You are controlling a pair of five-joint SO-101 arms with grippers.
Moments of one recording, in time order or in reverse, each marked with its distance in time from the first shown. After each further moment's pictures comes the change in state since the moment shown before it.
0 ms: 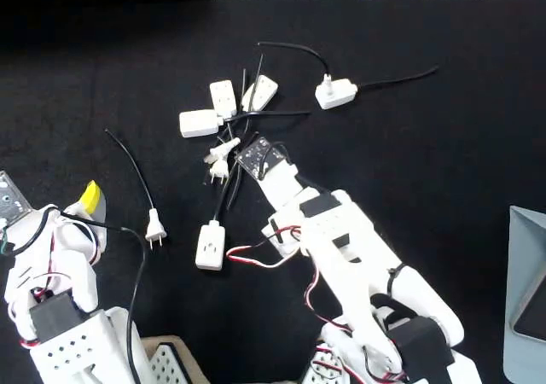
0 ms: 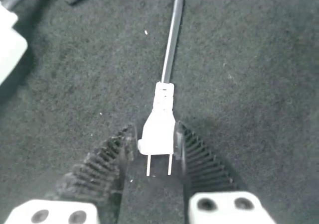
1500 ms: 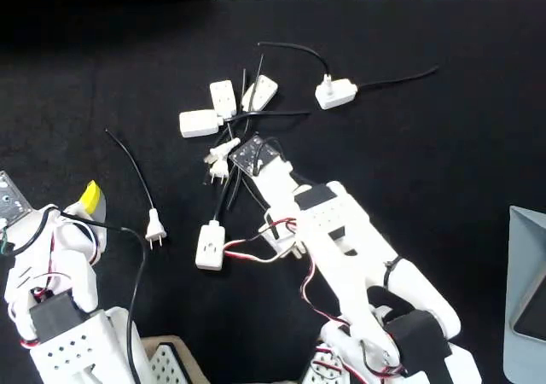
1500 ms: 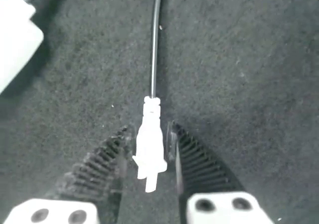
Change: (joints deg) left arm 0.0 0.0 0.0 0.0 0.0; right arm -0.8 1.3 -4.7 6.2 0.0
